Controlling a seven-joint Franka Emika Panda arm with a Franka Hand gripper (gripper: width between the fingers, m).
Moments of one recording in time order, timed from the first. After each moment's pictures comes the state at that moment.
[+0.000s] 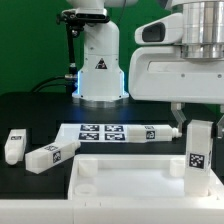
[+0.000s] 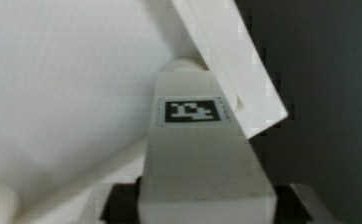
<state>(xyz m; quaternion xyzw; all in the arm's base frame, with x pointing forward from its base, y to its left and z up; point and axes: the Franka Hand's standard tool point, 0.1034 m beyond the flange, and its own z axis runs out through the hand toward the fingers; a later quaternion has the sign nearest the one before) 0.639 0.108 0.115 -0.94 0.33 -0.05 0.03</state>
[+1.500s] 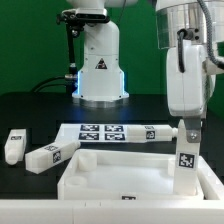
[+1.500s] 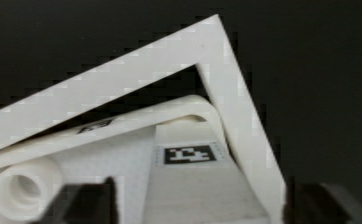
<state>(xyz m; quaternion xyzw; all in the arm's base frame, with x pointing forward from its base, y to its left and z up) 0.639 0.104 0.114 -0.55 0.83 0.01 0.09</state>
